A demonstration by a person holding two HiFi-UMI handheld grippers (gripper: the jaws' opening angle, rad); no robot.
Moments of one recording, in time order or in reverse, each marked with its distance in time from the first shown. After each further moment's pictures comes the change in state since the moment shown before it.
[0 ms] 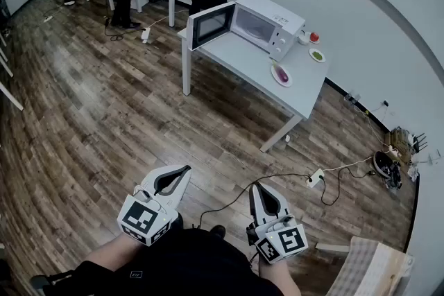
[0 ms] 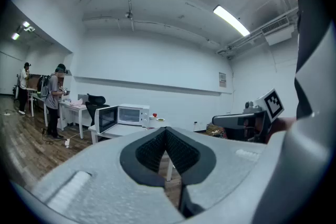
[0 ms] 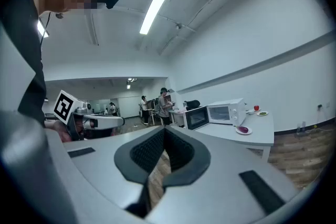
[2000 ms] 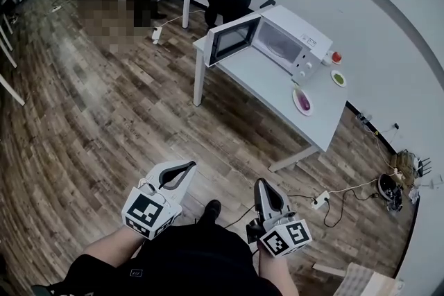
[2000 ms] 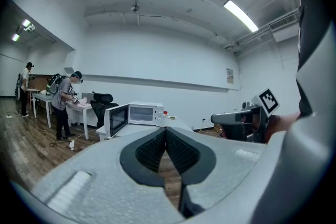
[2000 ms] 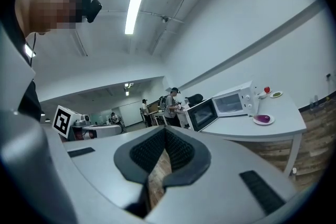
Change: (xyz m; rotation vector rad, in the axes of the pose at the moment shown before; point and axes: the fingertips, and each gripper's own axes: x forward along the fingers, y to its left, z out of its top) left arm 0.082 0.160 -0.002 0.006 0.038 0.027; right arm 0.181 -0.048 -0.004 0.176 -0.010 0.037
